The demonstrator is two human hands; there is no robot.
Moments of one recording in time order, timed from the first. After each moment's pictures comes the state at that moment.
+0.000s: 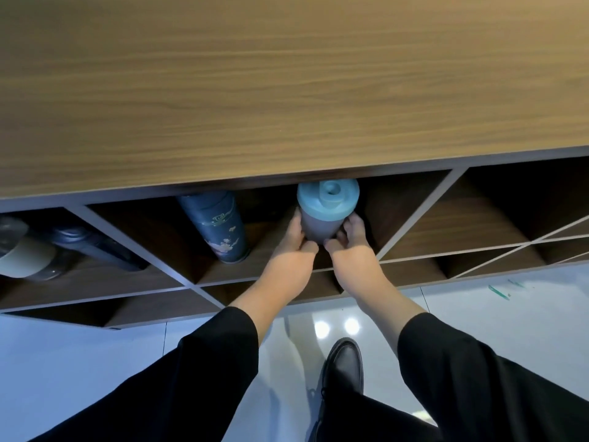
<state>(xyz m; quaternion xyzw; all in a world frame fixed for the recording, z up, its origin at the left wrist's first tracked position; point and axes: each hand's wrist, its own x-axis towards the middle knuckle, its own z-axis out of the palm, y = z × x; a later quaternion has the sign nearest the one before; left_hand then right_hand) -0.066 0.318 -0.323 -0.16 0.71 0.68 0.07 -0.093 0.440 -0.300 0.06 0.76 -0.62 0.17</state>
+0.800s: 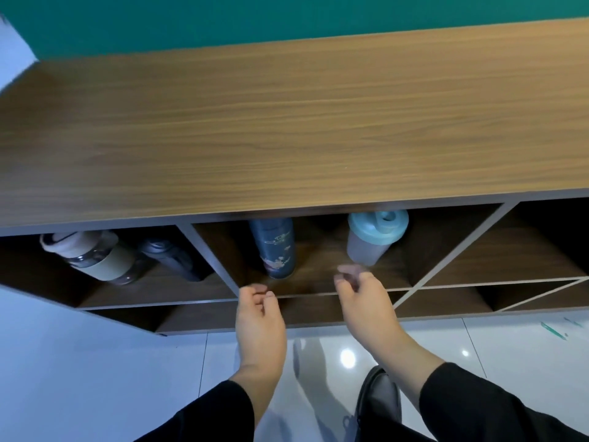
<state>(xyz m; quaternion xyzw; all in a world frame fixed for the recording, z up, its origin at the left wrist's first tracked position) 0.042 0.265 -0.296 -0.44 0.69 0.56 -0.12 -0.037 0.399 -0.278 0.02 0.83 -0.52 0.21</state>
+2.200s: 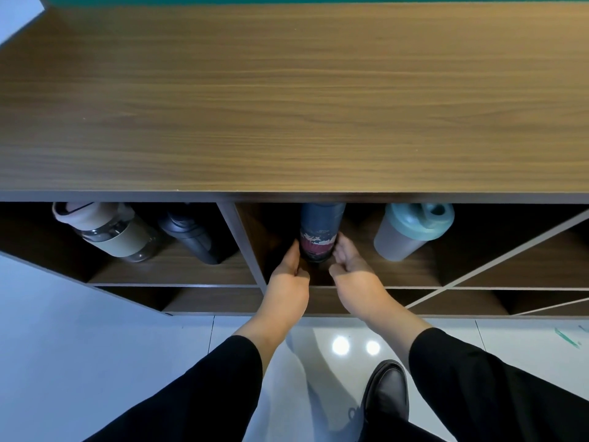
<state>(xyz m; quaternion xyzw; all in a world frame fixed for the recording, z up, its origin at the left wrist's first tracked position) 0.001 0.224 -0.322 -0.31 0.68 0.66 0.03 -0.068 0.340 -0.336 -0.09 0.74 -0.60 0.28</state>
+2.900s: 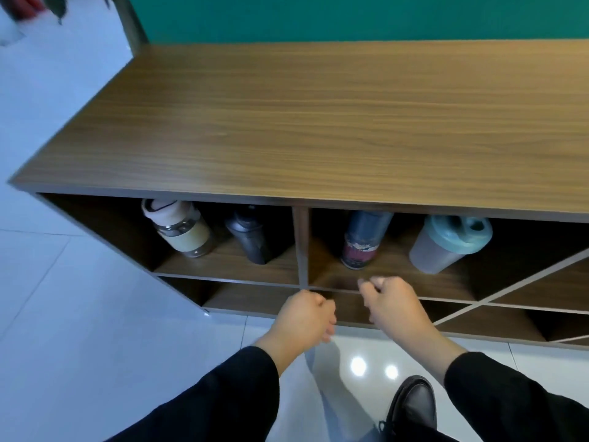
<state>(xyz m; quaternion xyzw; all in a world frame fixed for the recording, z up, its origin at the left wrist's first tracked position) 0.058 0.205 -0.274 -0.32 0.75 0.53 0.23 -0.027 0.349 -0.289 -0.07 0.89 -0.37 0.25</state>
